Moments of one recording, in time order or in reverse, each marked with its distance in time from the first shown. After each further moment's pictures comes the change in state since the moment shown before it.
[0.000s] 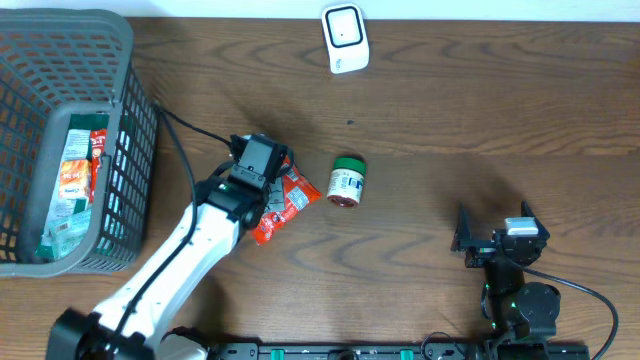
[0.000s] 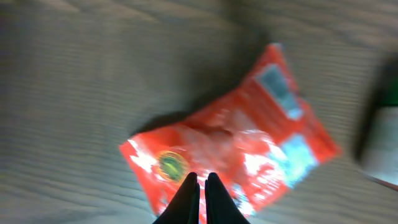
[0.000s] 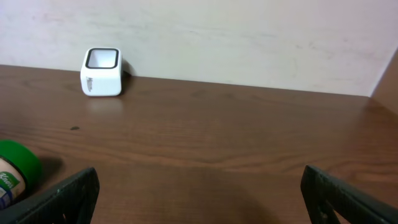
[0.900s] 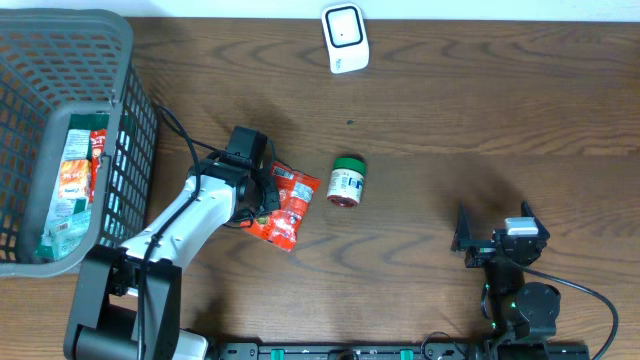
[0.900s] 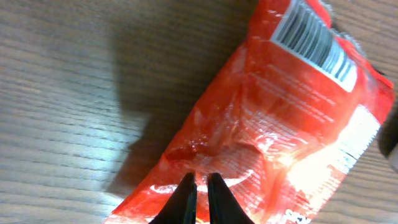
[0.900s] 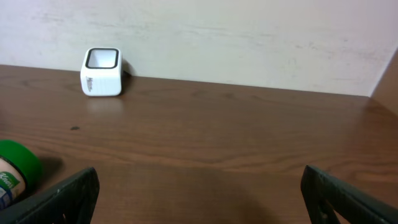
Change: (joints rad) left arm 0.150 0.204 0.000 0.014 0.343 0.001; right arm 0.000 0.000 0.000 0.000 0.000 0.000
